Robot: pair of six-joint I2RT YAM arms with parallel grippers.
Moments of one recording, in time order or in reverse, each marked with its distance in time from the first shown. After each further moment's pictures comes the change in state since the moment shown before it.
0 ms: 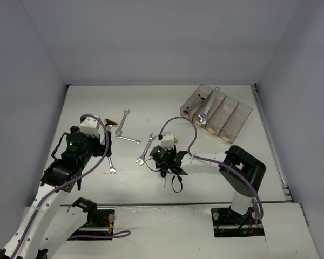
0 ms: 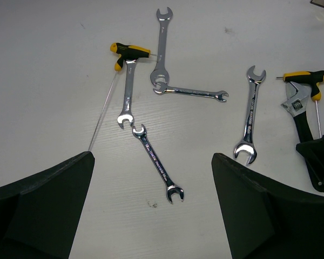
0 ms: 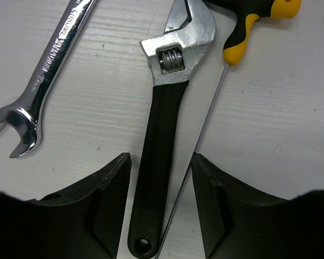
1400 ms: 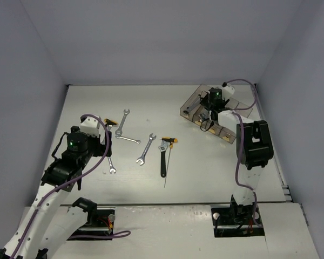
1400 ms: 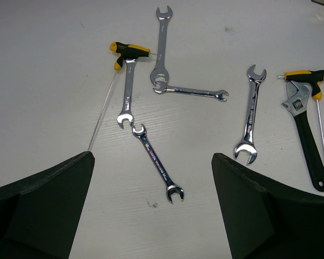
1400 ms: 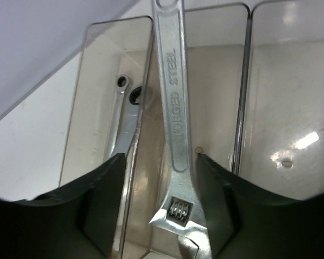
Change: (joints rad) left arm 0.000 0.005 0.000 0.000 0.001 0.000; right arm -0.851 0.244 0.369 0.298 -0.152 -0.061
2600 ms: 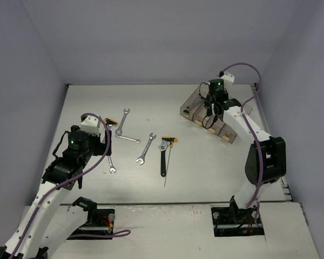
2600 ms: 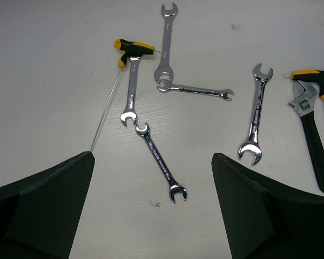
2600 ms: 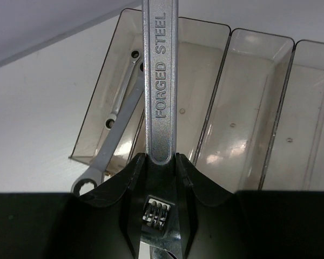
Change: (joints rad) left arm 0.000 0.013 0.000 0.000 -0.019 0.000; right arm 0.085 -0.279 0.087 -0.420 0.048 -0.192
